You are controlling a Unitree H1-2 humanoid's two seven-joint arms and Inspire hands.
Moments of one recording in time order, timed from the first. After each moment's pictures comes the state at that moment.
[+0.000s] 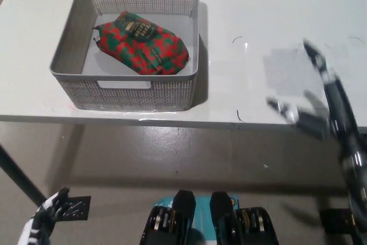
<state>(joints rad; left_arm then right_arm) 0.22 0.20 0.09 -0.06 -0.16 -0.26 -0.17 -0.21 -0.18 0.03 -0.11 -0.23 -0.02 0.02</state>
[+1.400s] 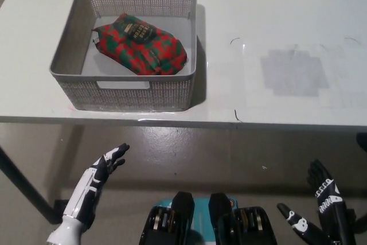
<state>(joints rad) 0.00 0.18 -0.04 0.04 -0.07 -0.23 -0.18 0.16 -0.03 0.02 0.01 0.03 -0.35 0.04</state>
